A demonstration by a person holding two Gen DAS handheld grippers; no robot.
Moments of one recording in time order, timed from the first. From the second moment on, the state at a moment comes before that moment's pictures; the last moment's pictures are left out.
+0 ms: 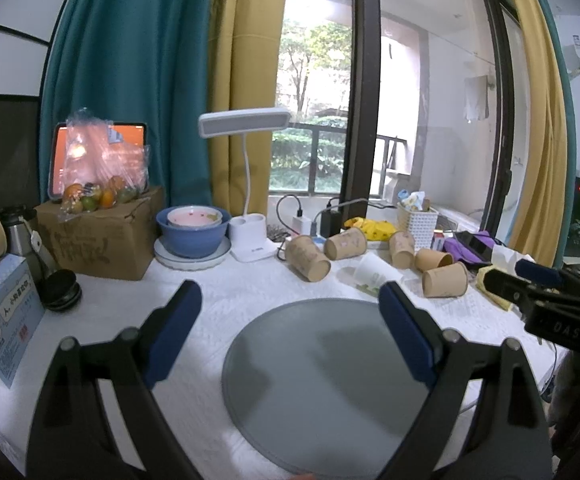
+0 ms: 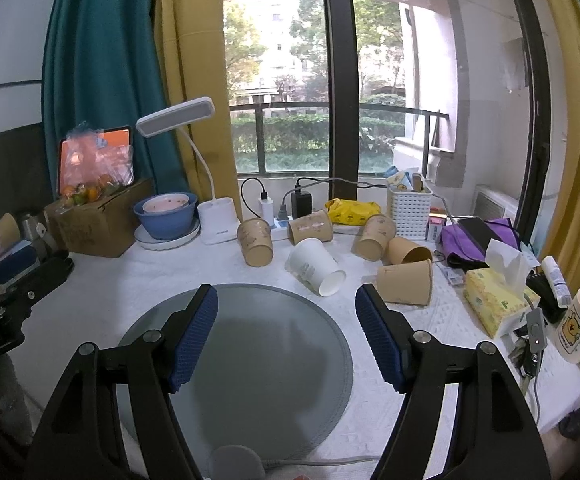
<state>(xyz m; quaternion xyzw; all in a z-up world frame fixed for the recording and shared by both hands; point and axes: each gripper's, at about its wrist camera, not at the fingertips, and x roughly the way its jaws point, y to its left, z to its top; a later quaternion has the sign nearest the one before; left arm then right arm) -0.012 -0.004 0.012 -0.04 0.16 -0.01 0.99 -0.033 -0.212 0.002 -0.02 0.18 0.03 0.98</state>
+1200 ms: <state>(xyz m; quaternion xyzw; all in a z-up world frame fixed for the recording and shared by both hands) -0.012 -0.002 0.012 -0.04 0.16 -0.01 0.99 -0.032 -0.214 0.002 -0.02 0.18 0.03 0.98</state>
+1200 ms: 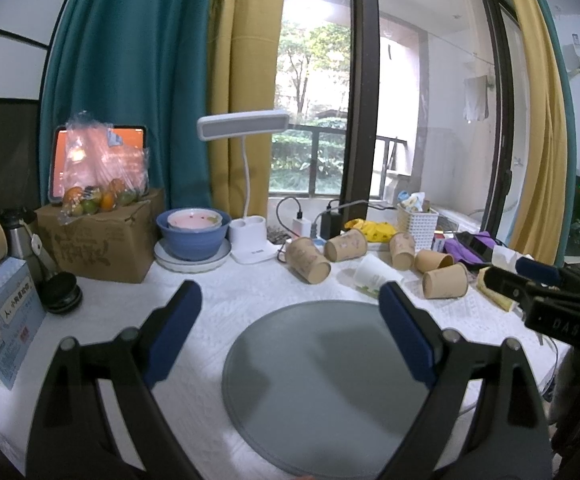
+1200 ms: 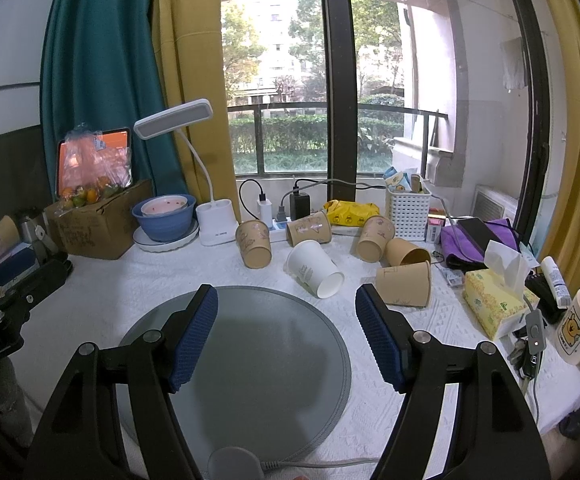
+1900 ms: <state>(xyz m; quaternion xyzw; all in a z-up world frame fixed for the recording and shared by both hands) 0.002 0.000 0.004 -0.05 0.16 -0.01 0.99 -0.020 -0.214 -0.001 -0.03 0.19 0.03 0.98</state>
